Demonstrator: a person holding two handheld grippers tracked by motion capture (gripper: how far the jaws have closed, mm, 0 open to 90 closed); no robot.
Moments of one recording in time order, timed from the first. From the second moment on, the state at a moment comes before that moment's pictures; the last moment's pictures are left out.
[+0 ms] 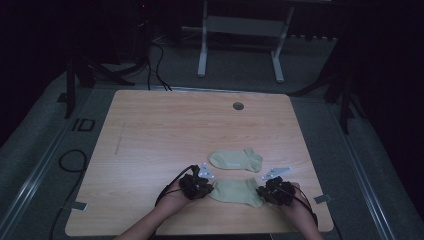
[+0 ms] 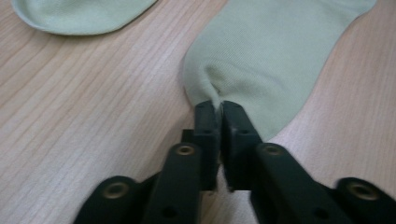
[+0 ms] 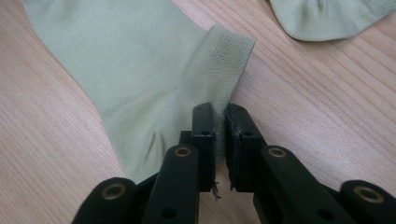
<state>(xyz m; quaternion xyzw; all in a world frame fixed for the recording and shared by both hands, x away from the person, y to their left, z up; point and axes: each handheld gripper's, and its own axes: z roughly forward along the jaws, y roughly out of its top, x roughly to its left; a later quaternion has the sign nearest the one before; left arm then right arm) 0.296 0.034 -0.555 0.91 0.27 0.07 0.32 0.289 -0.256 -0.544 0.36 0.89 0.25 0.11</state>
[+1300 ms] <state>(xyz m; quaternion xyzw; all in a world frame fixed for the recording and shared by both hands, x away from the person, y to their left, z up) 0.380 0.037 -0.514 0.89 0.31 0.10 0.32 0.399 -0.262 -0.503 0.41 0.87 0.26 0.10</state>
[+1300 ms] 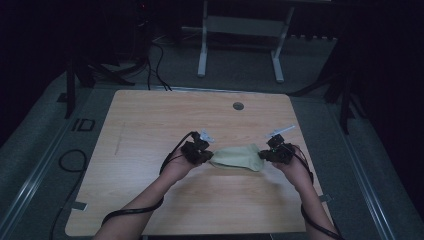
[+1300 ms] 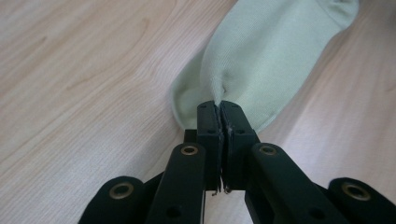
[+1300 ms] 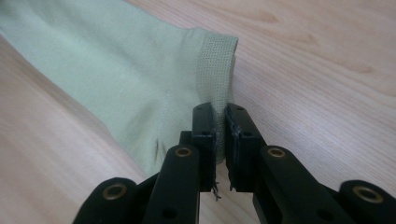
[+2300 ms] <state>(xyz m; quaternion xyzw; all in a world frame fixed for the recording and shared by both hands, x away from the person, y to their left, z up) 0.377 0.011 -0.523 0.88 0.31 0.10 0.35 0.400 -0.252 -0.511 0.41 0.86 0.27 0.10</state>
